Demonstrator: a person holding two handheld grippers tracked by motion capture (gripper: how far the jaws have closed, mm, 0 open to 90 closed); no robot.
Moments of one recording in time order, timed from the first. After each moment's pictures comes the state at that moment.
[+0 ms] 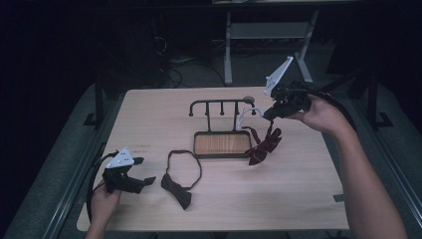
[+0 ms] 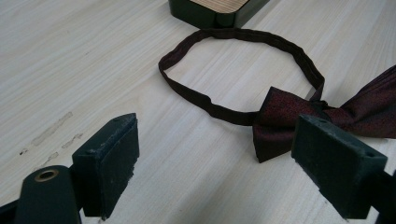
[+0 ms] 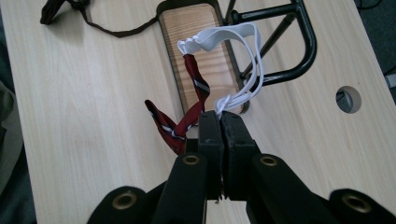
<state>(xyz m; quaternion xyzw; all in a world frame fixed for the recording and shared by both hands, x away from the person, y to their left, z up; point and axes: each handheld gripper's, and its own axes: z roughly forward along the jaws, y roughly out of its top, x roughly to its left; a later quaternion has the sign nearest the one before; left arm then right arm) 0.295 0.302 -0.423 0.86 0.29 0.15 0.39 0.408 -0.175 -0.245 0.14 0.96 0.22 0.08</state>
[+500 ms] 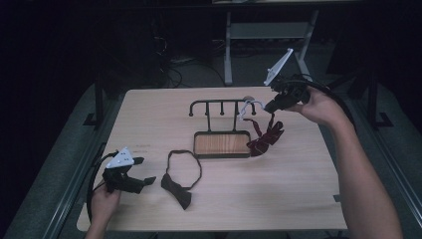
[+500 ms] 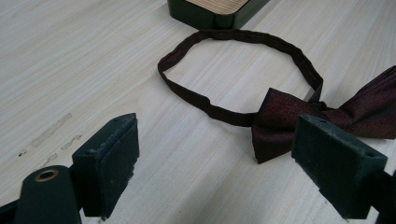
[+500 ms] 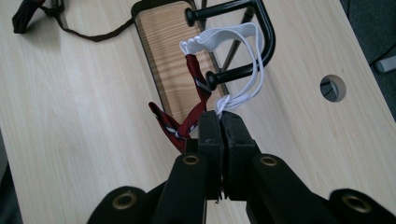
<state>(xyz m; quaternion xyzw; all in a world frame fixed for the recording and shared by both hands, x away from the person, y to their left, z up) 0.296 0.302 -0.422 0.86 0.29 0.15 0.39 0.430 -0.180 -0.244 0.17 0.96 0.21 0.08</state>
